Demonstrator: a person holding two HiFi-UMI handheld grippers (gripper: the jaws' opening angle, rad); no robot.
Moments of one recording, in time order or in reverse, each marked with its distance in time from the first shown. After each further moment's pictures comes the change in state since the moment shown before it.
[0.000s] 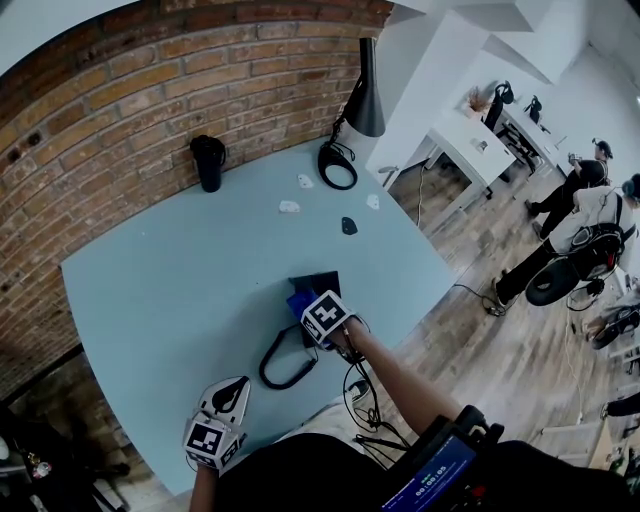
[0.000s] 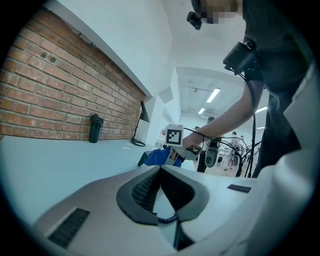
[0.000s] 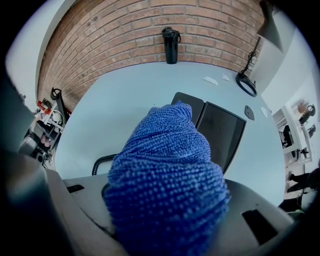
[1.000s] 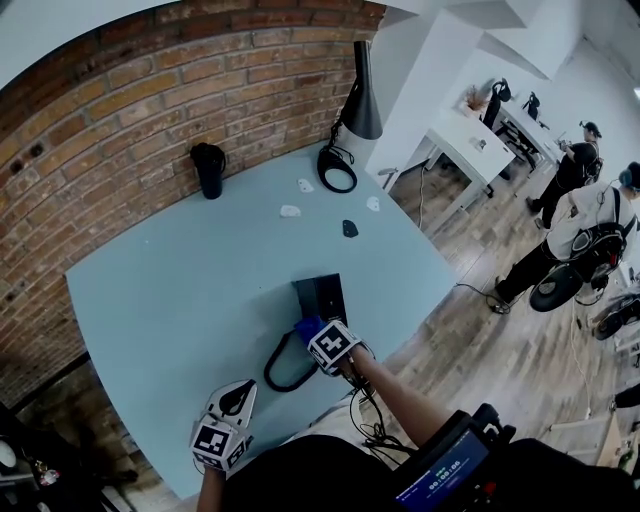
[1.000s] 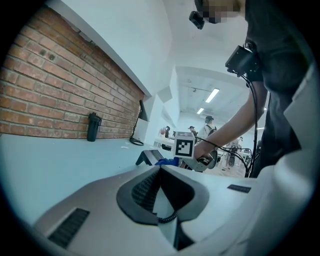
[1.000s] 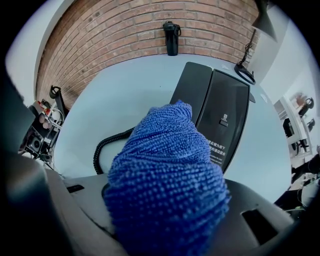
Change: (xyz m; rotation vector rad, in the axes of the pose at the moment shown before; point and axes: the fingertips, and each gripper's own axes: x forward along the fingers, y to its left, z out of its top) left arm 0.004 0.002 -0.004 -0.002 0.001 -0.017; right arm 0.020 0.022 -0.052 0.029 0.020 -0.015
